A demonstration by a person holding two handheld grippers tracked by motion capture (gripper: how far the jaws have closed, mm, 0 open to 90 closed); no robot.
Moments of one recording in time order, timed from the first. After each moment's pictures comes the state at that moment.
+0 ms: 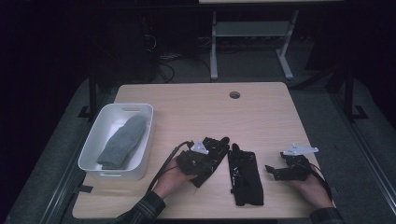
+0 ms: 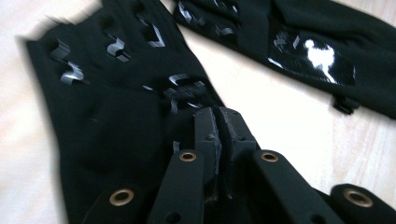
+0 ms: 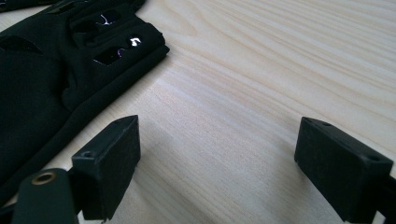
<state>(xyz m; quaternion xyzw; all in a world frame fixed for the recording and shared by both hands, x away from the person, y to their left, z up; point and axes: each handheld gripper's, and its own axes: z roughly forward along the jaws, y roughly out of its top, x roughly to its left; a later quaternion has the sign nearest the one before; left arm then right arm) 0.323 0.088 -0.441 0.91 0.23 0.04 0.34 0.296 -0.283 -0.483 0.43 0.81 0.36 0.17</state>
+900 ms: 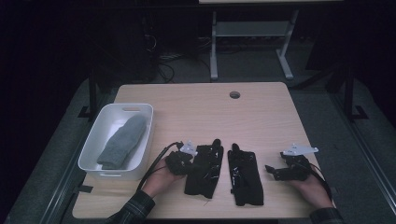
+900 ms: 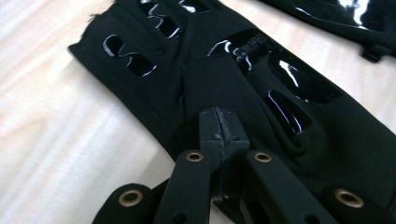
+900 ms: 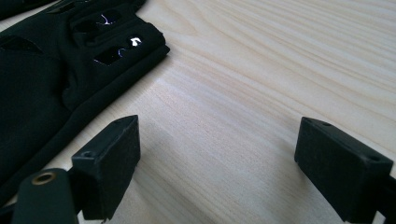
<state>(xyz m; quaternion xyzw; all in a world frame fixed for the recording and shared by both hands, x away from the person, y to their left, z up) 0.317 0.117 -0.456 0.92 0.24 0.01 0.32 0.296 -0.282 -0.483 0.43 0.81 0.36 0.17</state>
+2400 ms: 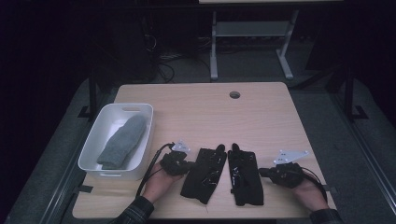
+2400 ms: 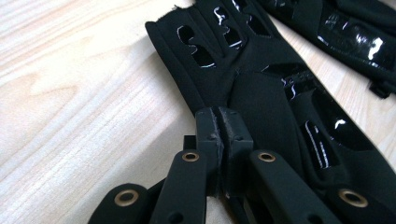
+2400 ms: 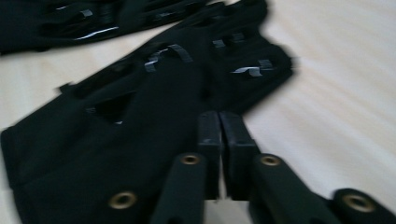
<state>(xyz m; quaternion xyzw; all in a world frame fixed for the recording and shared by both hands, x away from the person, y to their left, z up) 0.316 0.131 -0.457 0.87 0.33 0.02 0.36 0.272 -0.245 -0.463 0.33 0.86 0.37 0.08</state>
